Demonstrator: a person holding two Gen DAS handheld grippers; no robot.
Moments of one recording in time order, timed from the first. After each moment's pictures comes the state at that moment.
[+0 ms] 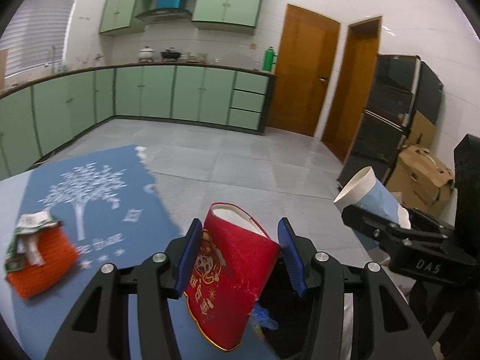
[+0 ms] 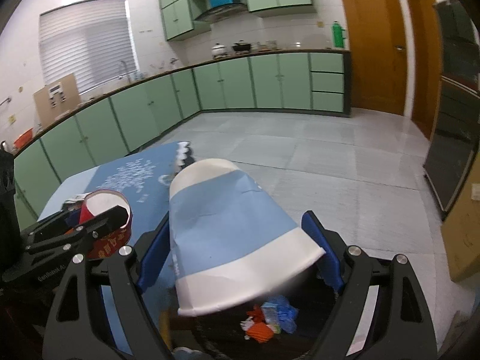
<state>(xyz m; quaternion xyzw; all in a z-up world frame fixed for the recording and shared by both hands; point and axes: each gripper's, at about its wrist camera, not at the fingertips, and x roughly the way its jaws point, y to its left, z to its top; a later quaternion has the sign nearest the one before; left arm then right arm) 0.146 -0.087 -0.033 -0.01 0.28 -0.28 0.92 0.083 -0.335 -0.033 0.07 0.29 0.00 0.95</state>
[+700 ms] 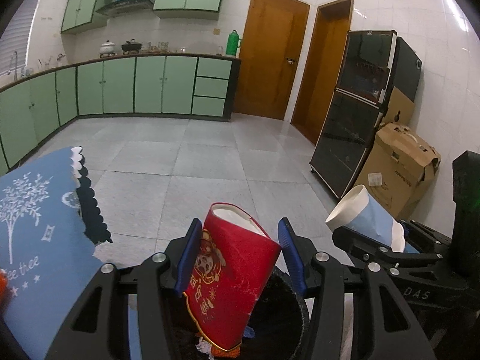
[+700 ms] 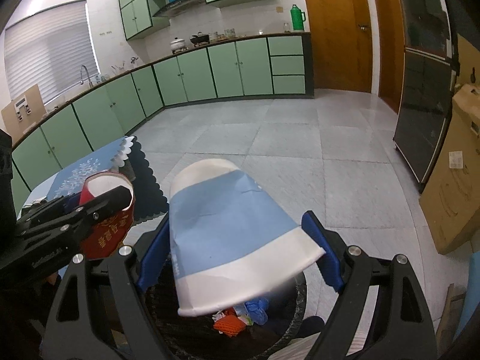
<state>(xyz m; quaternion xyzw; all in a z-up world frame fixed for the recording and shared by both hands) 0.174 -0.179 -0.066 0.02 0.30 -0.35 0.89 0.076 -0.405 -0.086 0.10 0.31 -0.07 0.94</state>
